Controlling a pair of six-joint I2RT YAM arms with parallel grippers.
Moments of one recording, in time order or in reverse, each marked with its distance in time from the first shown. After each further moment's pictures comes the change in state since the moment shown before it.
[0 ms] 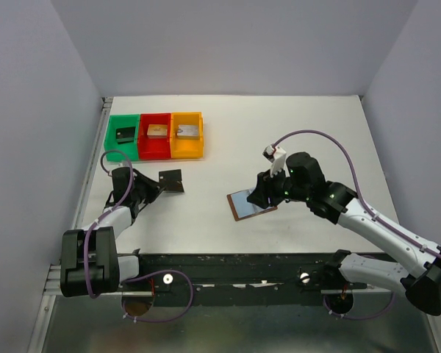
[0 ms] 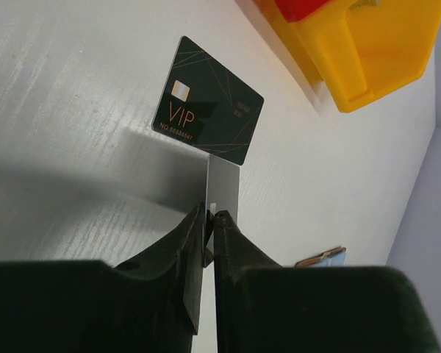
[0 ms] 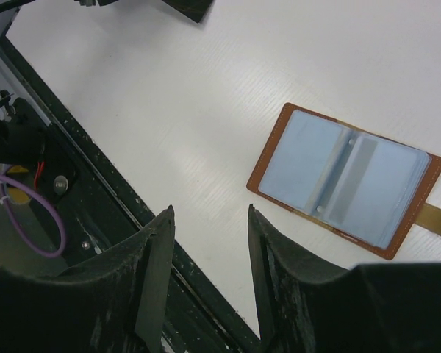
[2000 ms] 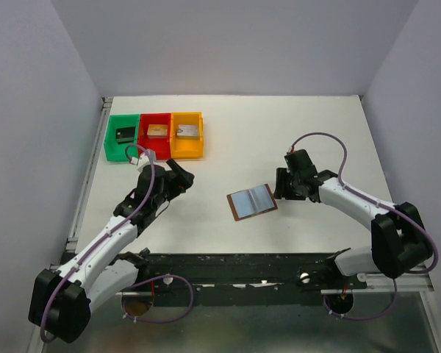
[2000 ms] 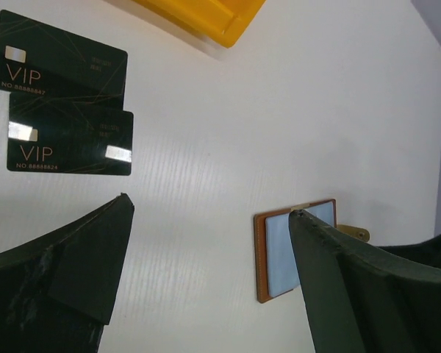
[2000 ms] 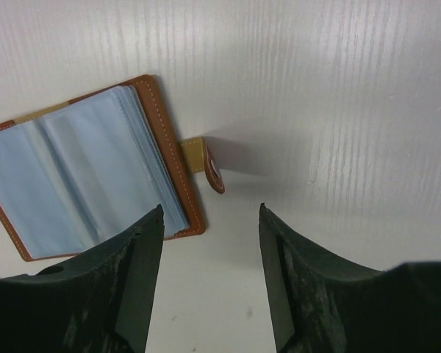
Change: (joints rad) left arm -0.525 -0.298 0.190 -0.384 -0.482 0.019; right arm -0.290 0.309 -0.093 -0.038 0.320 0.166
